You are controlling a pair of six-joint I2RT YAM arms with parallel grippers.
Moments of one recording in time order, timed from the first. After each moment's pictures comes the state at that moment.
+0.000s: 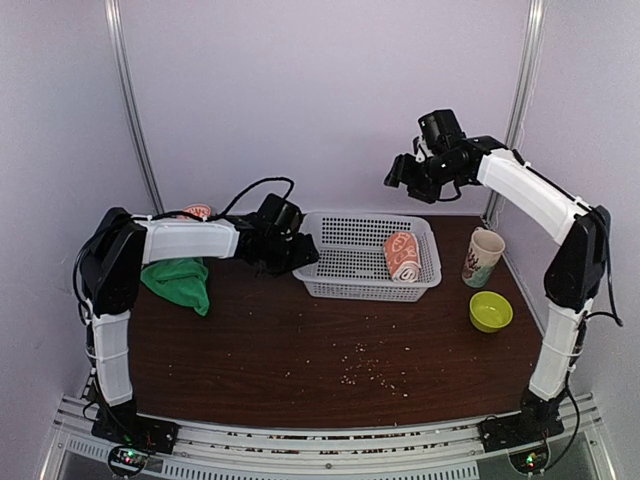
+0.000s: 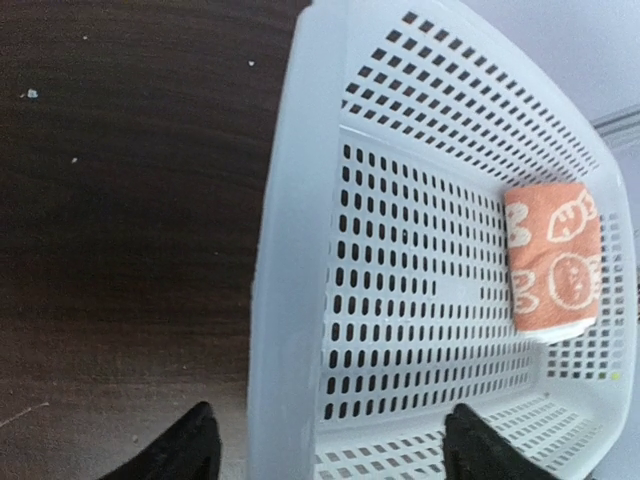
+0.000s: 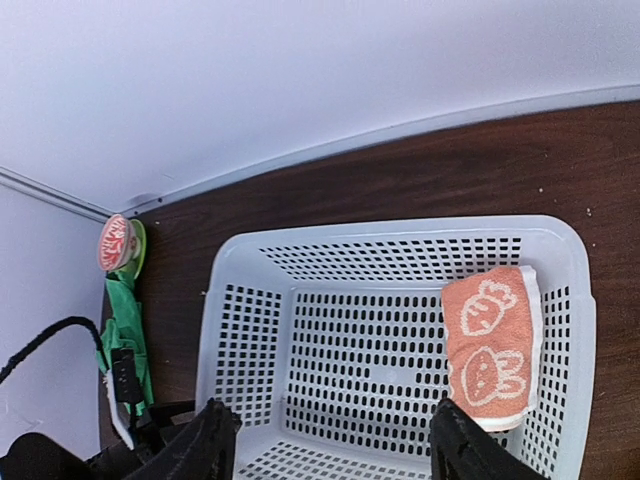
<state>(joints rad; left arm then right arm) -0.71 2.04 1.52 -0.26 -0.04 -0.84 0.44 1.92 1.97 -0.76 -0.04 0.63</state>
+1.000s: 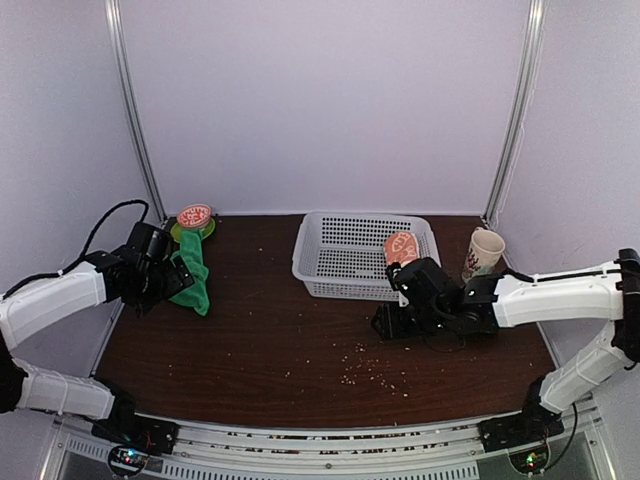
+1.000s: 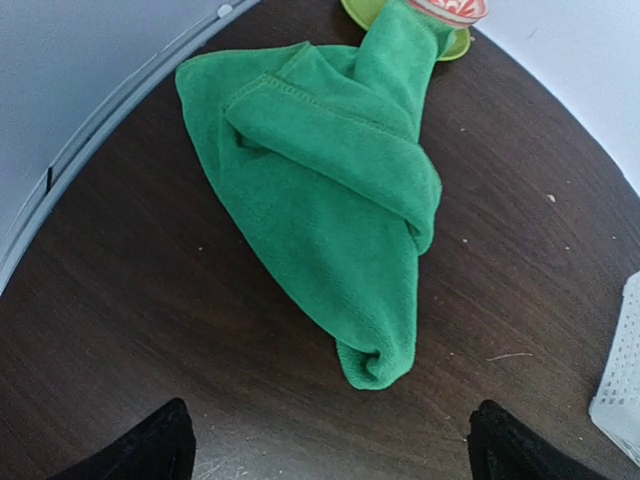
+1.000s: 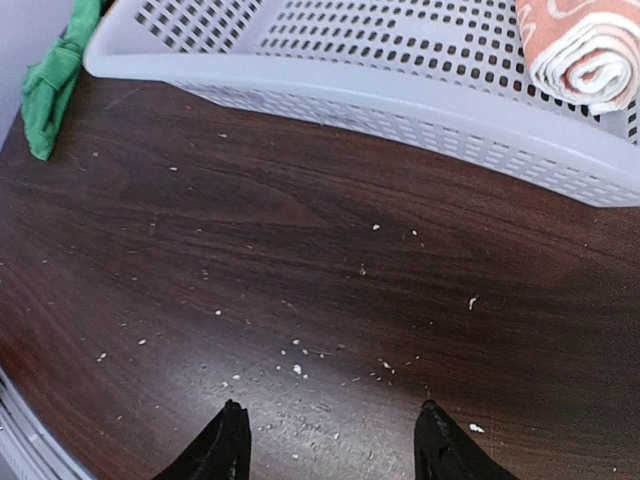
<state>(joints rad) -0.37 1.14 0.77 -0.54 -0.36 -0.87 0.94 1.39 0.82 -0.27 0.19 0.67</state>
